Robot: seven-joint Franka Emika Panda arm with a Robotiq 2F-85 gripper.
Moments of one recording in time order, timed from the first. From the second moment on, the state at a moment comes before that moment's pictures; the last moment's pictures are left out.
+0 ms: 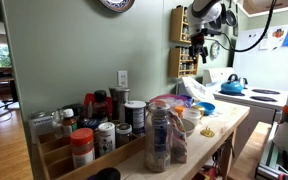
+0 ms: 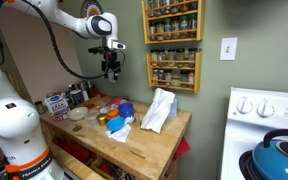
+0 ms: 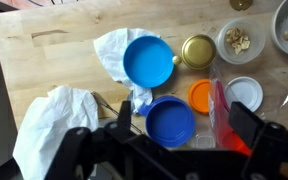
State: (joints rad) arm -0.03 -0.23 0.00 -2.14 -0.02 1.72 0.10
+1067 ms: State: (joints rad) arm 0.02 -0.14 0.08 -2.32 0.09 2.02 0.36
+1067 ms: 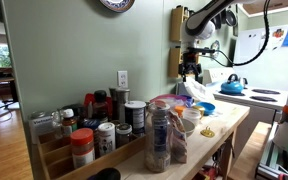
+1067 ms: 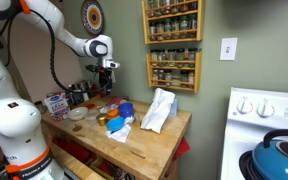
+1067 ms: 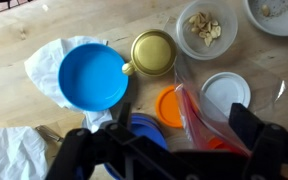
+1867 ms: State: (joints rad) arm 0.07 -0.03 0.12 -2.32 0.24 2.16 0.64
